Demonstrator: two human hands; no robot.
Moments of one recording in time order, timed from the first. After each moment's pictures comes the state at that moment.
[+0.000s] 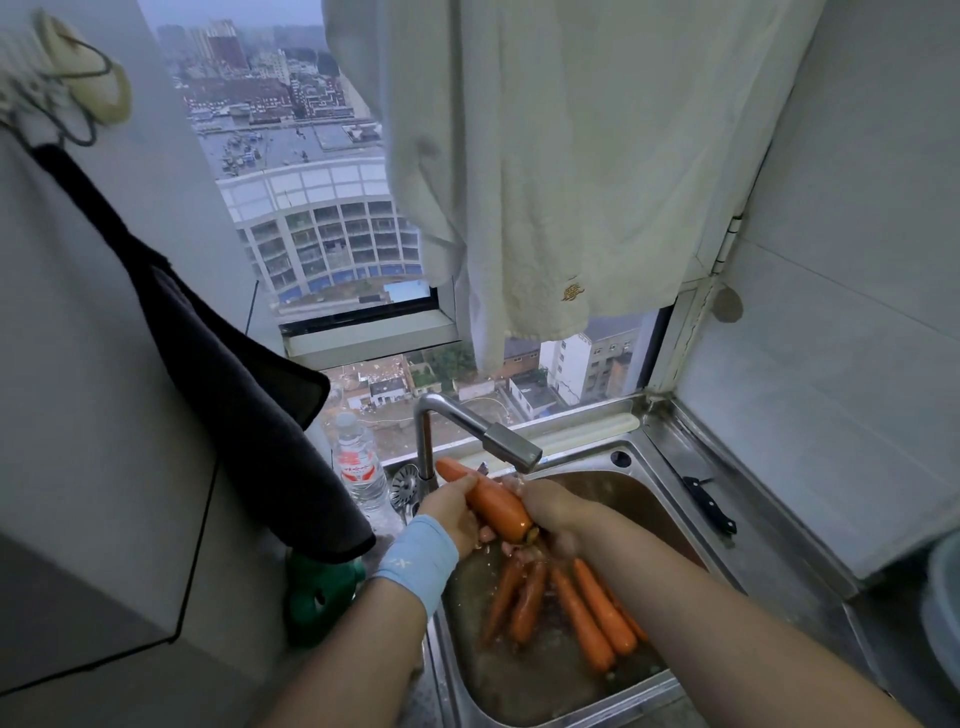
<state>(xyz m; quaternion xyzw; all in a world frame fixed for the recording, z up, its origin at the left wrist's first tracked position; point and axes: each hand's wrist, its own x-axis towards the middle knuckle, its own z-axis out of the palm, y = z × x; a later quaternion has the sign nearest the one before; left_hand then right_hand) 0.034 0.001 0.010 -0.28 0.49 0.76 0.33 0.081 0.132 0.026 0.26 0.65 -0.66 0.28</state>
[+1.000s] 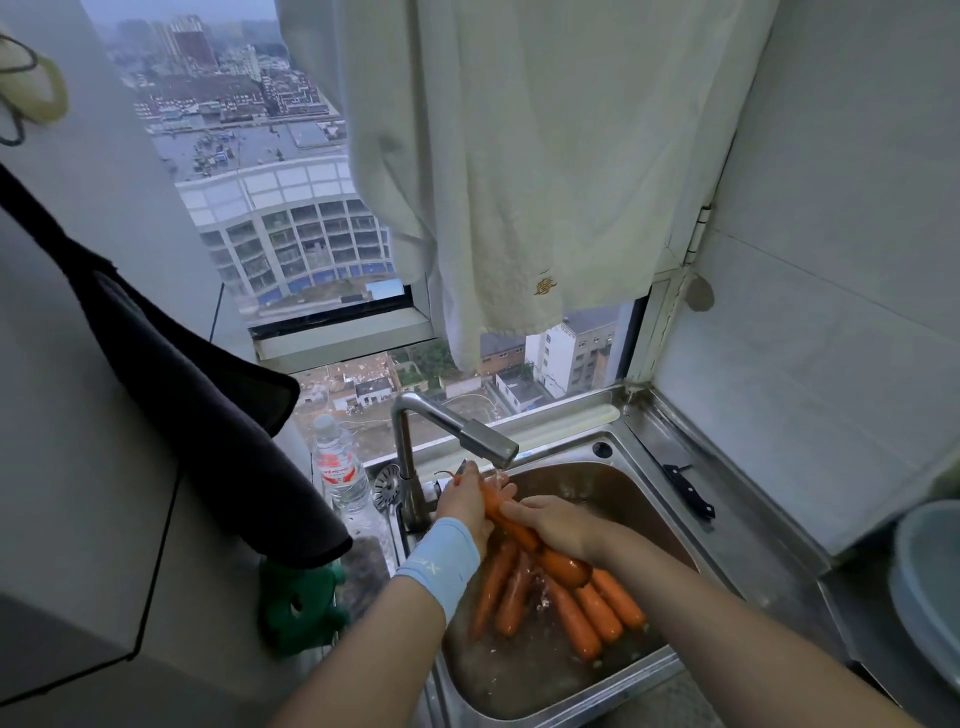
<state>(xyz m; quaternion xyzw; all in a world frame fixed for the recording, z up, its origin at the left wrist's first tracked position) 0.057 0.041 0.018 -0.25 0.47 0.80 0.28 0.114 0.171 0.010 0.15 0.78 -0.55 0.24</state>
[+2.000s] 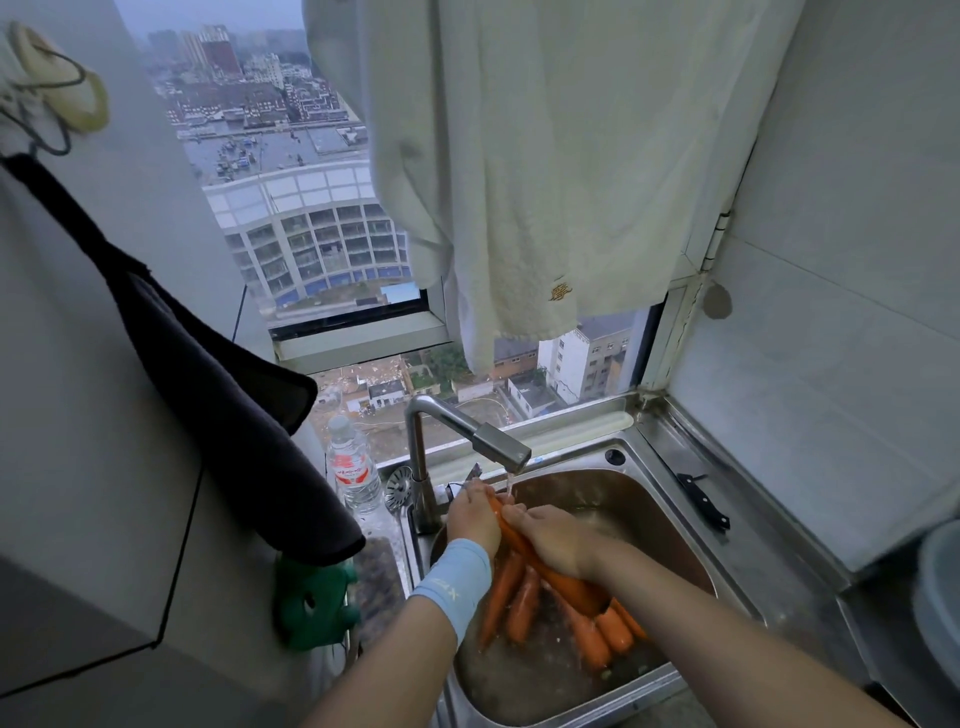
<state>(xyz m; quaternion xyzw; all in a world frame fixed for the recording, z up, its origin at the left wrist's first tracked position) 0.078 0.032 0.023 -0.17 0.70 0.66 0.18 0.116 0.156 0.011 0.11 0.85 -0.46 0.22</state>
